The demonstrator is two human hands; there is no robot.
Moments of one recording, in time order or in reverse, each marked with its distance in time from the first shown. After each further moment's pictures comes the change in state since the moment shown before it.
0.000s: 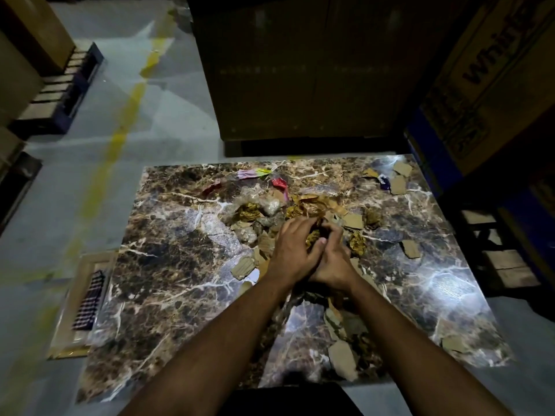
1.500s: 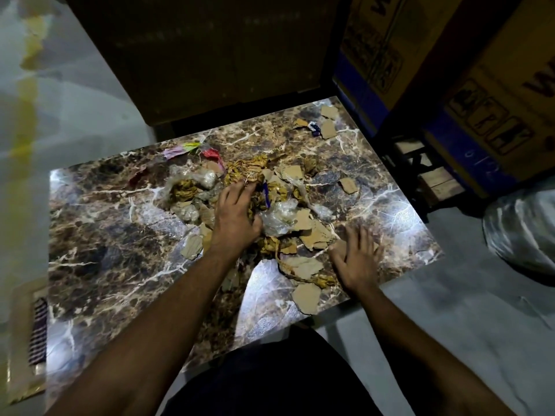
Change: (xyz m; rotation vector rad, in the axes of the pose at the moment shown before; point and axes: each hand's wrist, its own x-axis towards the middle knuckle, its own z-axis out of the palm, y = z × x) left_hand -0.013 0.000 -0.001 0.266 -0.111 0.039; right_hand -0.151 0.144 -0.003 -0.445 0.405 0.529
